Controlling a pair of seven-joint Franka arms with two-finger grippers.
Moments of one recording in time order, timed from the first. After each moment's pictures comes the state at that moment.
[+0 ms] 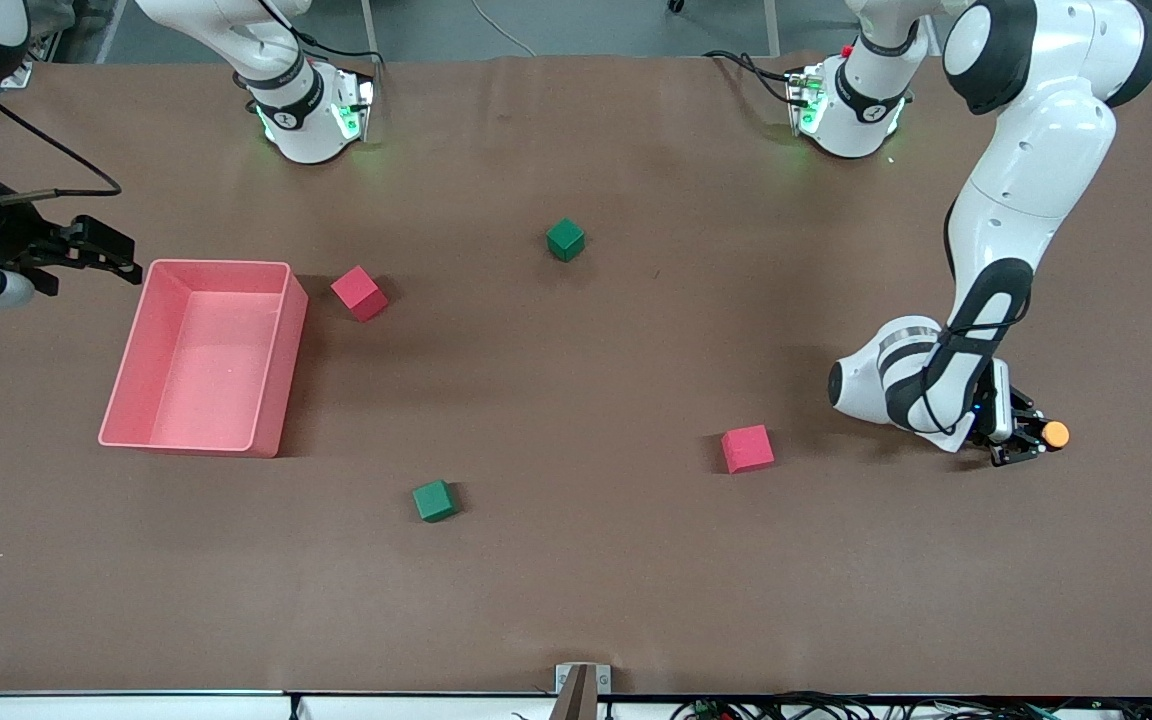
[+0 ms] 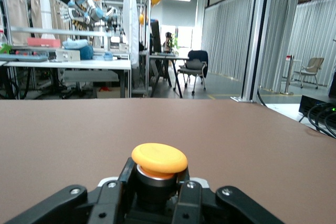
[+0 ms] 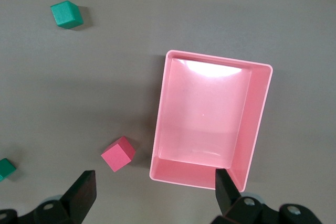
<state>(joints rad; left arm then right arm) 0.06 0.89 -0.18 -1.80 1.74 1.60 -2.74 0.10 -0.01 -0.10 -1.65 0.03 1.60 -0.11</state>
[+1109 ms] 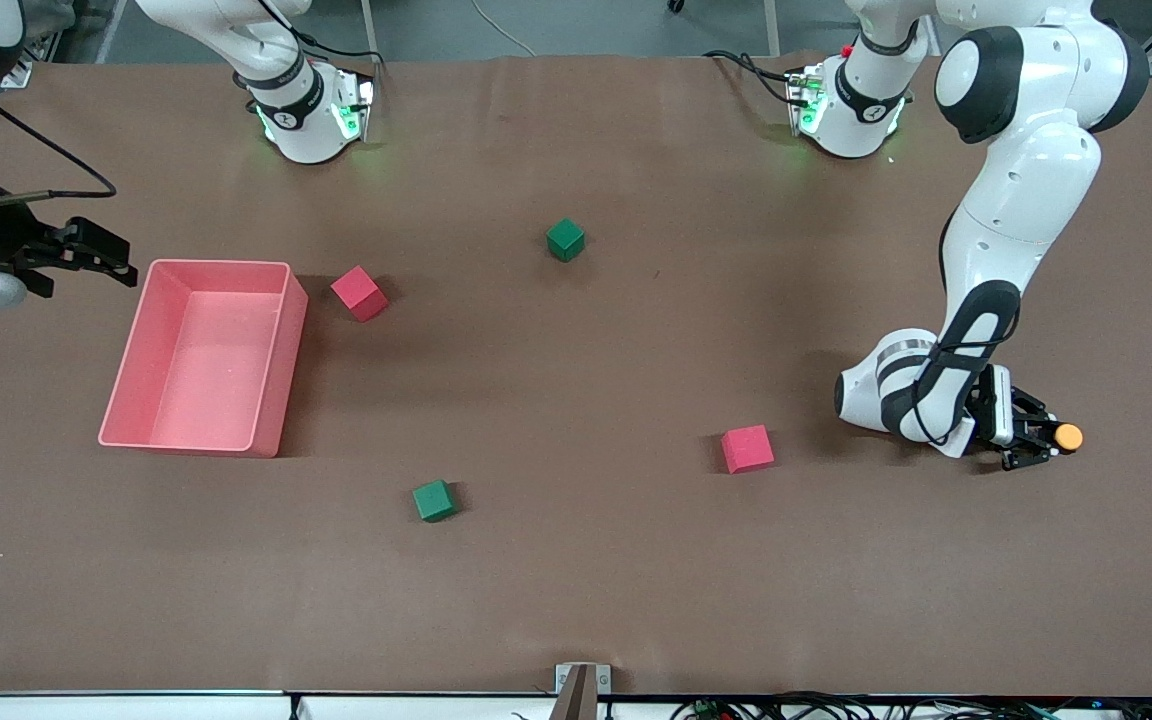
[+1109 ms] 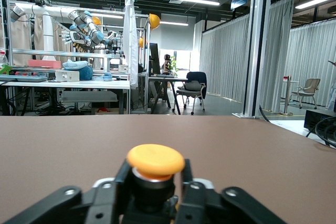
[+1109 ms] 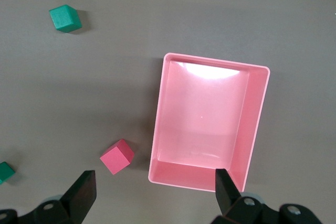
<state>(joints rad) 0.06 0.97 -0.15 -1.75 1.80 1.55 -2.76 0.10 -0.01 -0.10 -1.65 0.03 1.61 -0.11</state>
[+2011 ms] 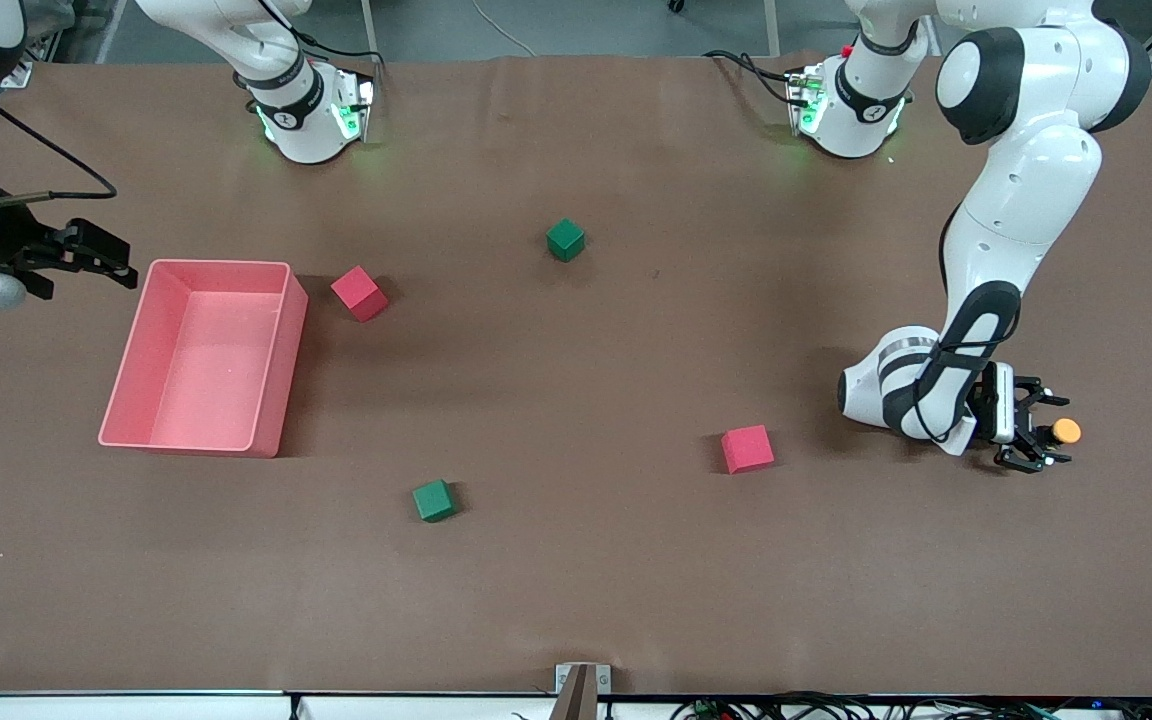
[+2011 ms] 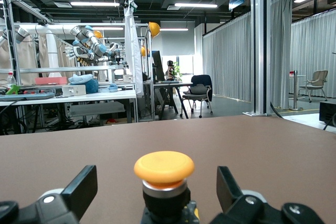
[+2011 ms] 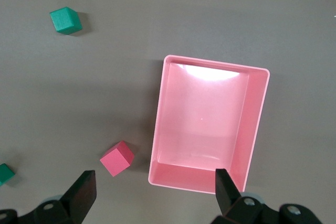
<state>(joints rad) 0.07 0.97 -0.14 -1.77 1.80 1.52 -2.69 0.10 -0.01 -0.10 -1.65 0.03 1.62 -0.11</state>
